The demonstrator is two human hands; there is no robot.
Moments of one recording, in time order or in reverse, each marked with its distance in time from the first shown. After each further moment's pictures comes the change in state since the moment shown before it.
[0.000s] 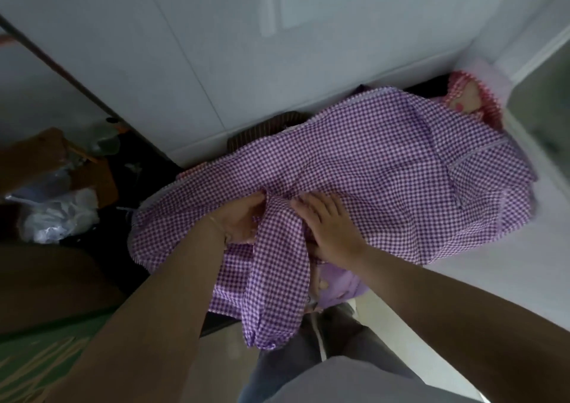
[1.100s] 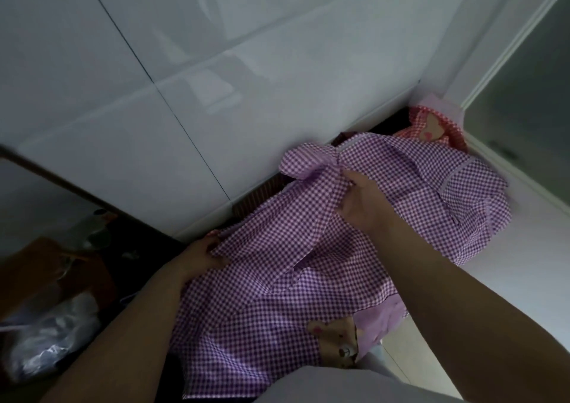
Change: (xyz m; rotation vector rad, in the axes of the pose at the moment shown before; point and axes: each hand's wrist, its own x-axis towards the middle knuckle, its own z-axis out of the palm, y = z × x) left_hand -0.016 0.090 -0.119 1.003 0.106 0.336; right_hand 0.099 0.021 -0.113 2.007 0.546 0.864
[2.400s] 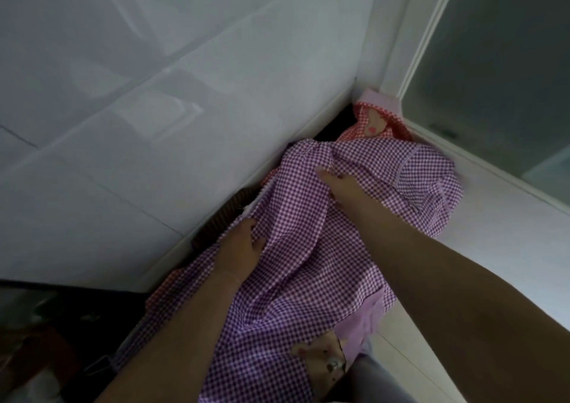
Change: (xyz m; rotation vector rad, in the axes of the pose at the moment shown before) left_hand 0.063 0.108 0.099 0.402 0.268 0.383; right_hand 0.027 -0.037 -0.055 -0.394 0.347 -0.127
